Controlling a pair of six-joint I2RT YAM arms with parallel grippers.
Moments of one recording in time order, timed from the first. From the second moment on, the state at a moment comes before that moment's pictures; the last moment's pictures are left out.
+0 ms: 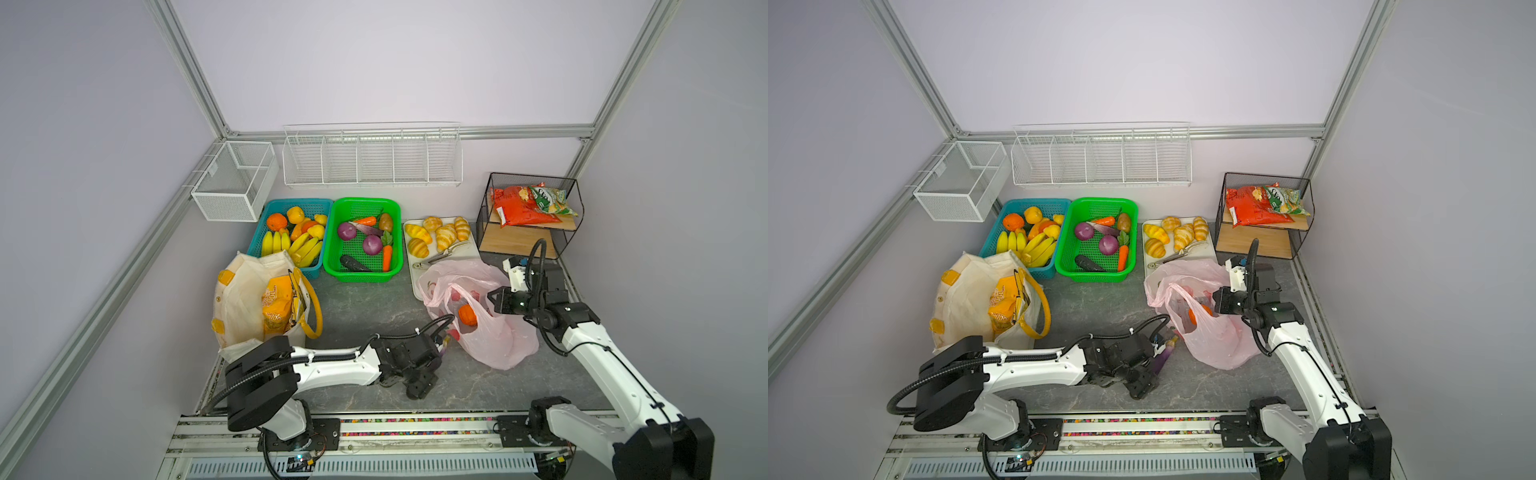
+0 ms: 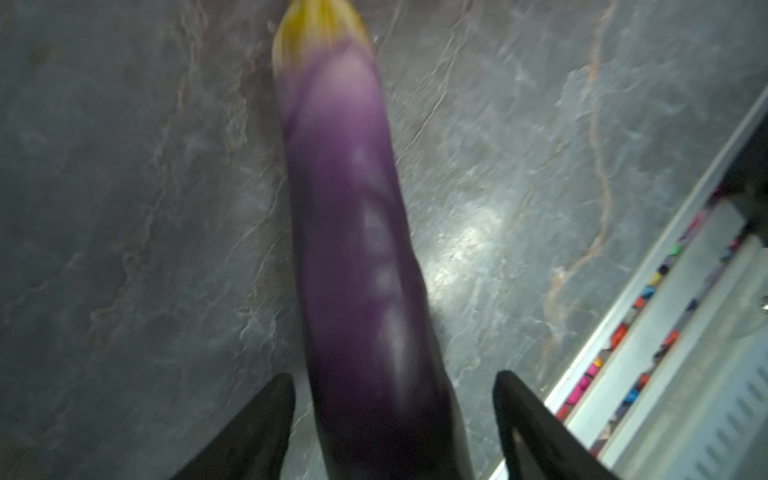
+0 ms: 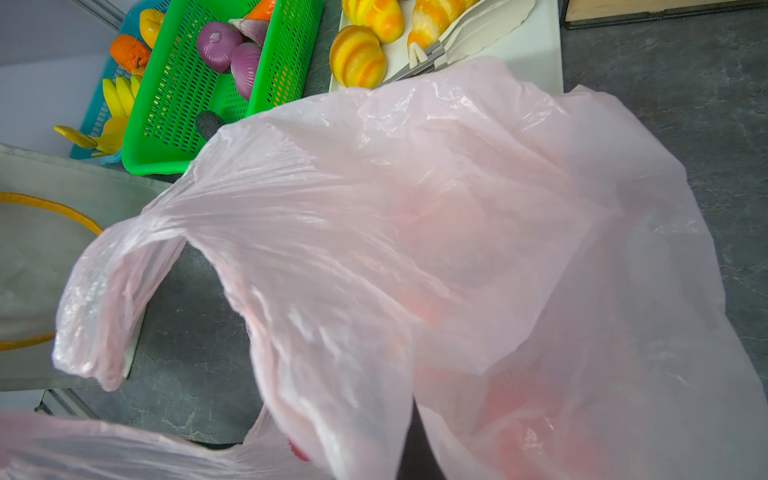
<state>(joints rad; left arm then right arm) -1.25 1.56 0.83 -0.38 -0.01 -0.38 0.16 1.07 0.82 -0.54 -0.36 0.27</state>
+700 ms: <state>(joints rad) -1.17 1.20 0.81 -0.51 -0.29 -0.29 0.16 1.05 0.82 -0.54 -0.36 0.26</state>
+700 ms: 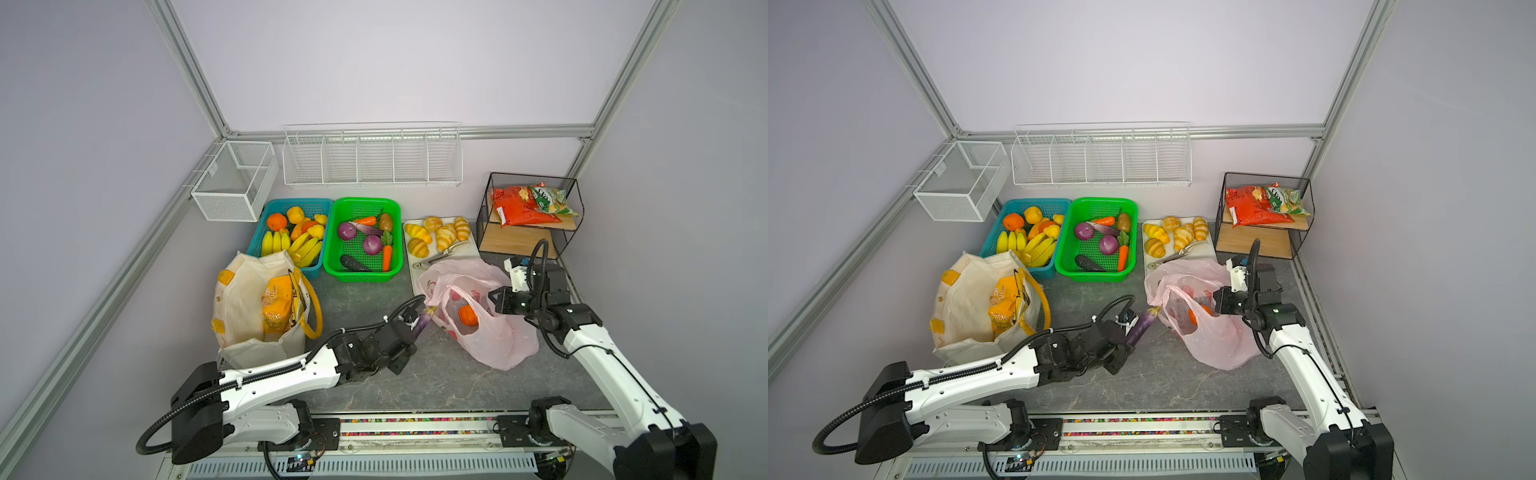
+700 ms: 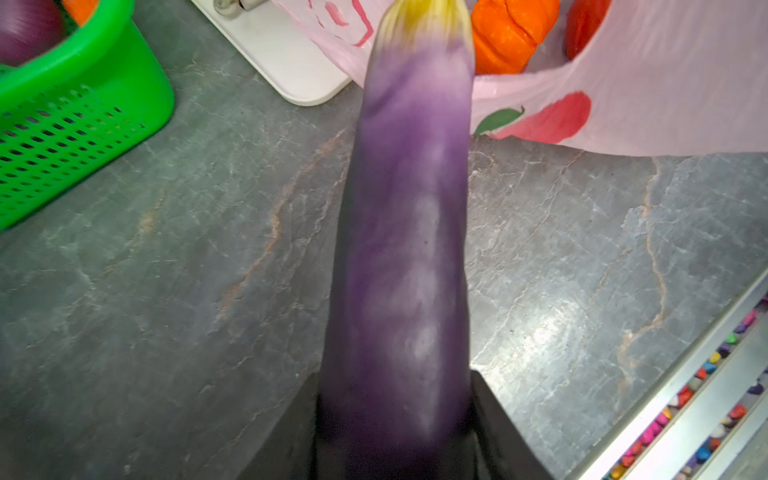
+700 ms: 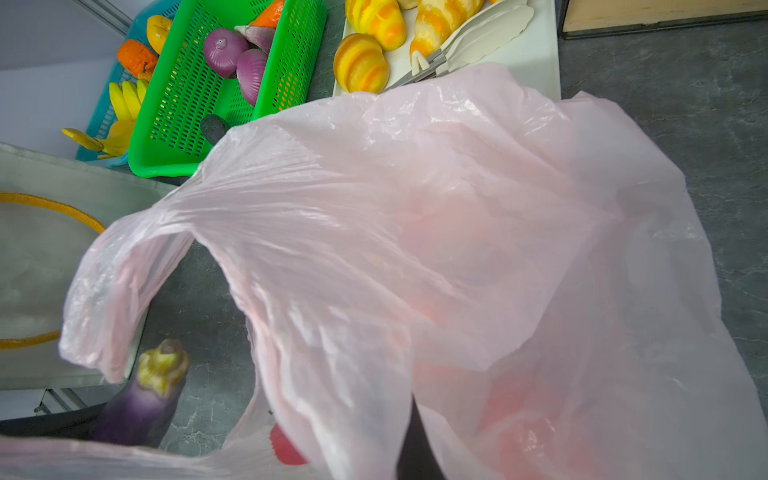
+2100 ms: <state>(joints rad) -1.17 1.89 1.39 -0.20 -0.44 1.00 0.14 1.08 0.85 -0.53 -0.46 0.32</state>
